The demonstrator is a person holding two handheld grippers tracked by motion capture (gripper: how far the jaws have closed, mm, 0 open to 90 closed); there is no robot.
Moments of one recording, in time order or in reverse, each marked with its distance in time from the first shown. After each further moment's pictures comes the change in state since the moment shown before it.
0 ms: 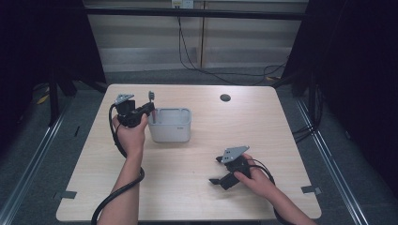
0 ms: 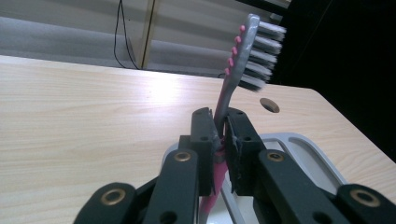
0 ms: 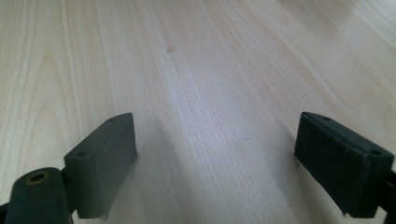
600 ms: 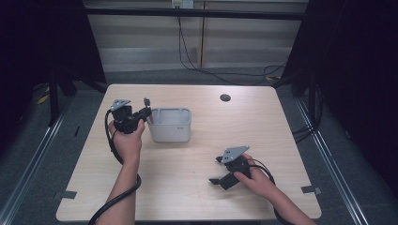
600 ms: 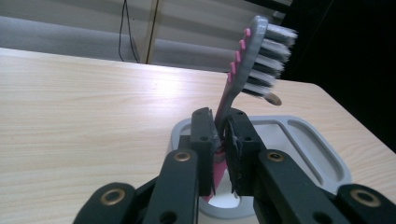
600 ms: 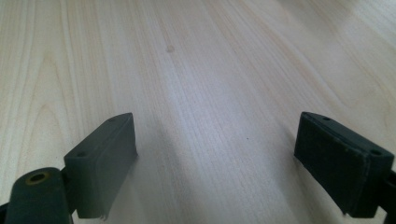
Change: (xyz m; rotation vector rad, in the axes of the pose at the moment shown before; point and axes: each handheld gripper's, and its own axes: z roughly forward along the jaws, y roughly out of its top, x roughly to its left) left arm -0.001 -0.011 -0.016 0.004 0.011 0.011; right arm 0.000 0.000 0.000 -0.002 0.001 -0.004
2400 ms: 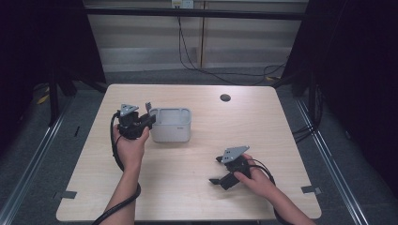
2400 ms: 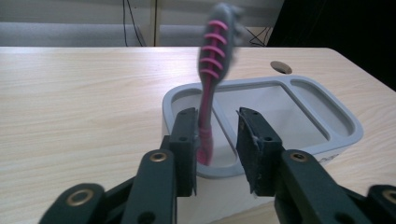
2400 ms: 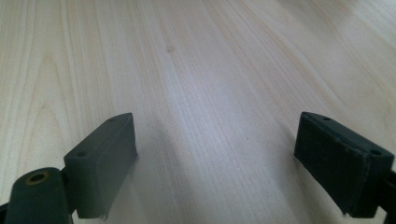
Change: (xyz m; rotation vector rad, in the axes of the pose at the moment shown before) left arm -0.011 -0.012 0.001 0.079 0.047 0.124; right arm 0.000 0.000 0.000 0.000 0.000 0.000
